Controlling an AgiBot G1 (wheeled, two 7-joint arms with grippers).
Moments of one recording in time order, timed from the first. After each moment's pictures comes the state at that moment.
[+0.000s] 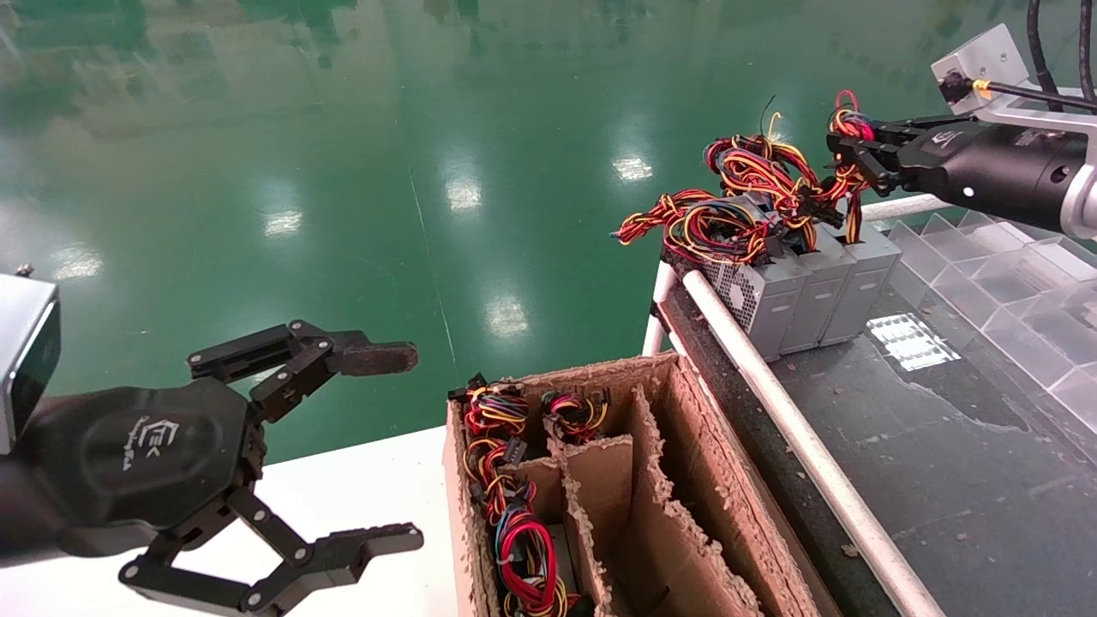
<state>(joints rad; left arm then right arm) -1.10 0.57 0.38 -1.26 0.66 1.46 -0.13 1.86 -0.99 -0.46 0.02 -1.31 -0.97 -0.26</state>
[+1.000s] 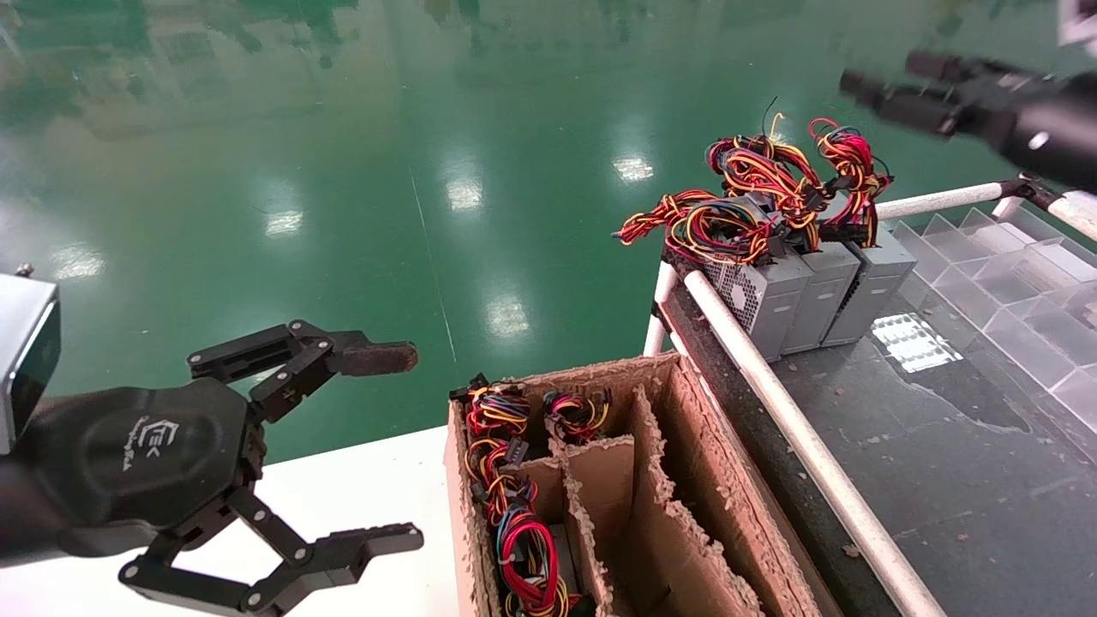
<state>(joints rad) -1.10 0.57 0.38 -1.26 0.66 1.46 -0.13 1.86 -0.93 -0.35 -0.02 -1.16 -1.12 -0.16</state>
